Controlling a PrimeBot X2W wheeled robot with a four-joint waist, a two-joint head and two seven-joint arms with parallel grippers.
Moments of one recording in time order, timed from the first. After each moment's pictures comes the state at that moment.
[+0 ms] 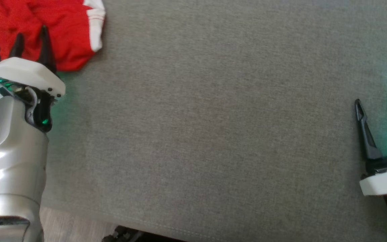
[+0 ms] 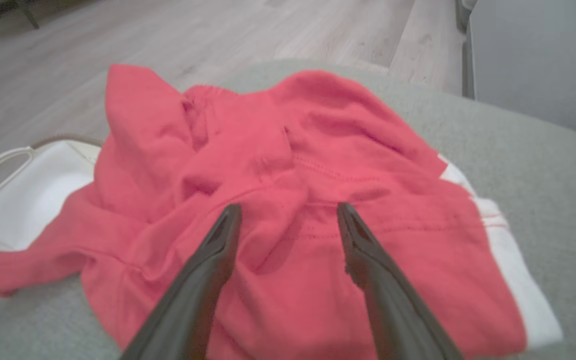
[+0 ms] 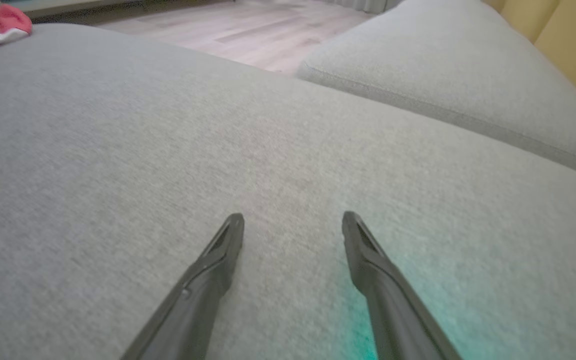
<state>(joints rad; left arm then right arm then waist) -0.87 0.23 -0.07 0.92 -0.50 -0.13 -0.01 0.02 -0.27 -0.06 -0.19 -0.02 0.13 -0.03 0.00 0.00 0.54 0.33</state>
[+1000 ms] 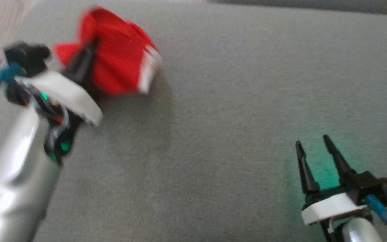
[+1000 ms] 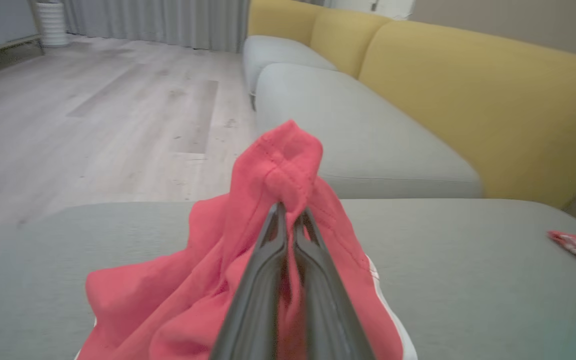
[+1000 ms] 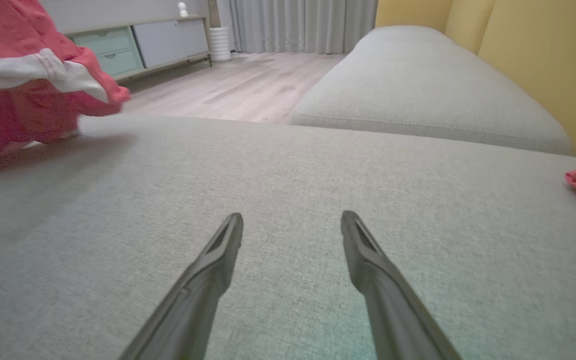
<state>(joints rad) -0.71 0.38 -0.46 0.41 -0.73 -0.13 0.14 0.02 -0.09 0.07 0.14 0.02 0.13 -0.21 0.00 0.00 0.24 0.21</state>
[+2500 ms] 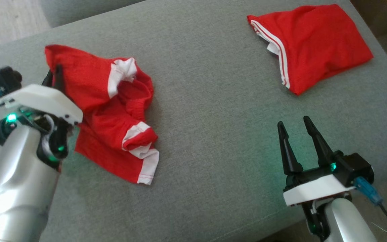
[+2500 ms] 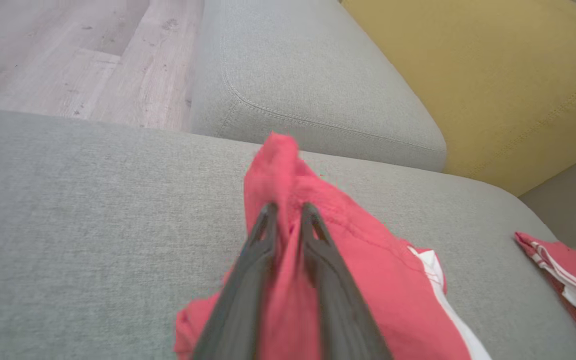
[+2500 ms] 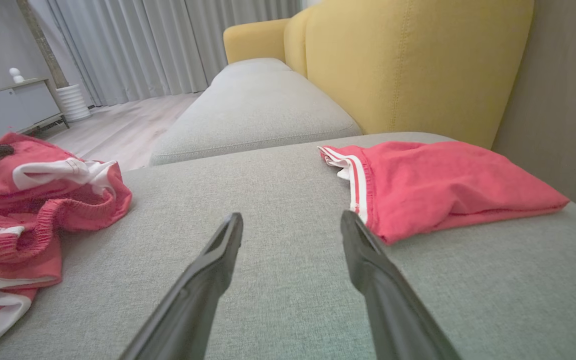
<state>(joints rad) -0.63 0.34 -0.36 0.50 -0.89 0.13 0.17 -0.10 -0.05 0.16 0.22 0.15 0.13 -0.25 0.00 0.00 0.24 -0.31</state>
